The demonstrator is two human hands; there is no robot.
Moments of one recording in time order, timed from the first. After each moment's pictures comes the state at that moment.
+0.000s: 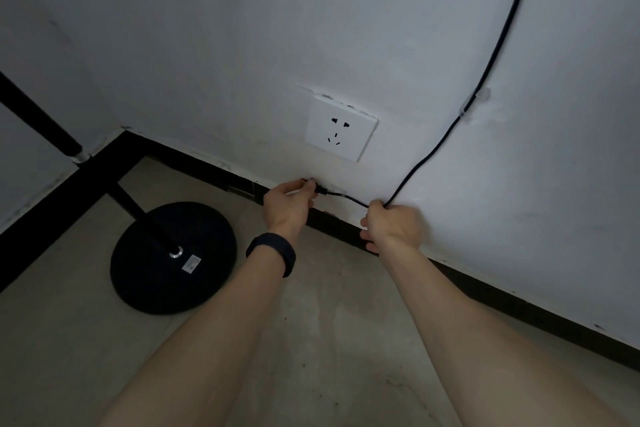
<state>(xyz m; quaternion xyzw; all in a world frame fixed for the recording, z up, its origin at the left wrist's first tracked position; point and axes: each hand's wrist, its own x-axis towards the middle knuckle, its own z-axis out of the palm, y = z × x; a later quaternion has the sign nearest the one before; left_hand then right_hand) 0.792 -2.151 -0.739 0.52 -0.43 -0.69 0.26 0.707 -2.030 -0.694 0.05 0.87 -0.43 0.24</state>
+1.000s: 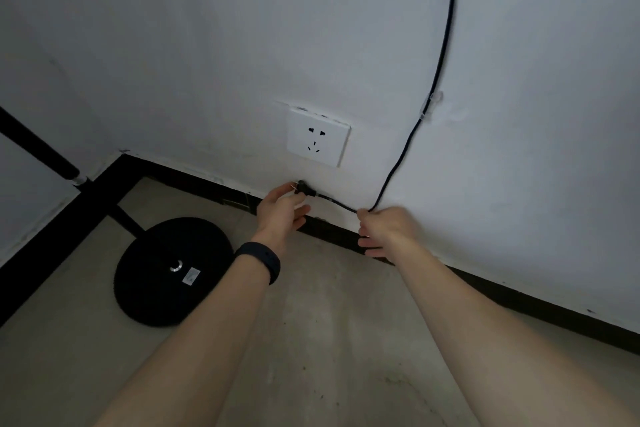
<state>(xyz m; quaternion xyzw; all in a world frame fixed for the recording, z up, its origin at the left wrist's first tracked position) 0.801 -2.145 -0.715 0.47 -0.36 -0.78 0.21 0.681 -2.011 -0.696 0.02 0.84 -0.39 0.37</state>
